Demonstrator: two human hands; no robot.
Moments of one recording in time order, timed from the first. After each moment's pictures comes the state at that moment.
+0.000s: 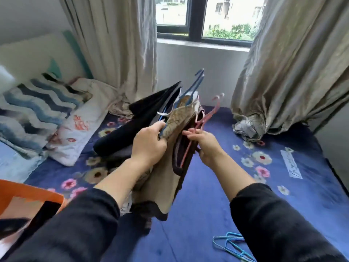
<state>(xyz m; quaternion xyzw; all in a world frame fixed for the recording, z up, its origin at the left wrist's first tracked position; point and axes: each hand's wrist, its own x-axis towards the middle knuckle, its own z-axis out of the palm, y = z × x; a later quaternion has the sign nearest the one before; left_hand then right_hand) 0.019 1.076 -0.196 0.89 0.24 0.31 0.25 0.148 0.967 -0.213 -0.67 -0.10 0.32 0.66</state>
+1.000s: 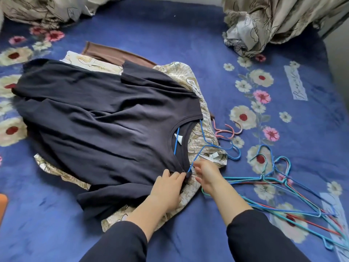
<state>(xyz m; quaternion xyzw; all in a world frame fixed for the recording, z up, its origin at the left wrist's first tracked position) 0.046 0.956 -0.577 0.95 0.04 -0.27 0.14 0.153 0.862 -0.569 -0.69 0.26 0.42 0.53</state>
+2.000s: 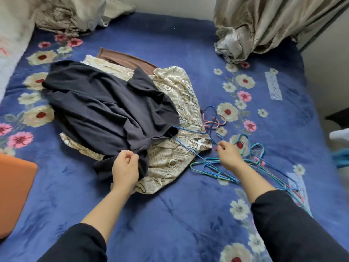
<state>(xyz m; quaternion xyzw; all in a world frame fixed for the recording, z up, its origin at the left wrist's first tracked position) -0.048 0.978 -0.470 0.69 0.51 0.12 0.50 0.149 0.767 -0.468 -0.93 -0.08 0.27 0.23</state>
